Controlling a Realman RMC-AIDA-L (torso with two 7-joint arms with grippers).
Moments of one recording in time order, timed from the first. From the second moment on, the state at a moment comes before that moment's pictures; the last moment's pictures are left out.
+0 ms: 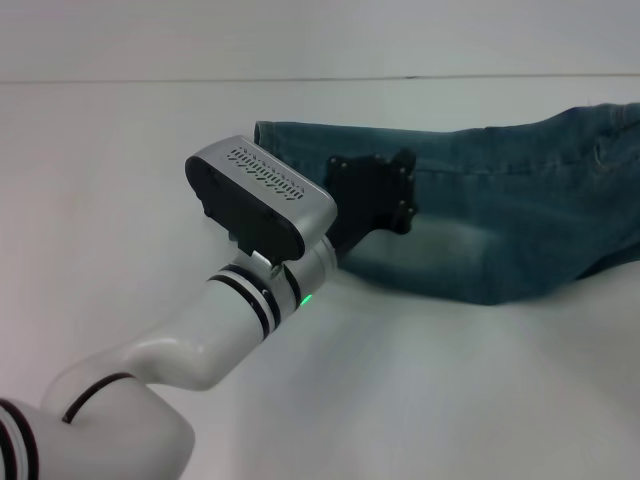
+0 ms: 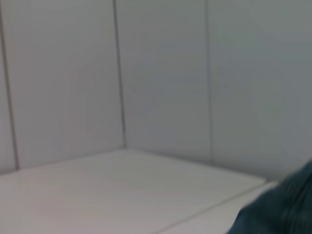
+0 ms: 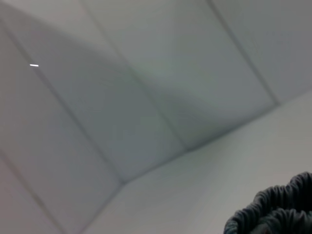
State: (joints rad) left arm -0.66 -2.18 2.60 0.55 2.20 -0.70 -3.02; right arm 0.32 2.04 -0.17 -0.62 -1.84 -1.57 1.57
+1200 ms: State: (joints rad) left arm -0.64 -2.18 2.67 0.57 2.18 -0.56 -2.96; right arm 0.79 2.08 -0.70 -0.68 -1.81 -1.33 1.73
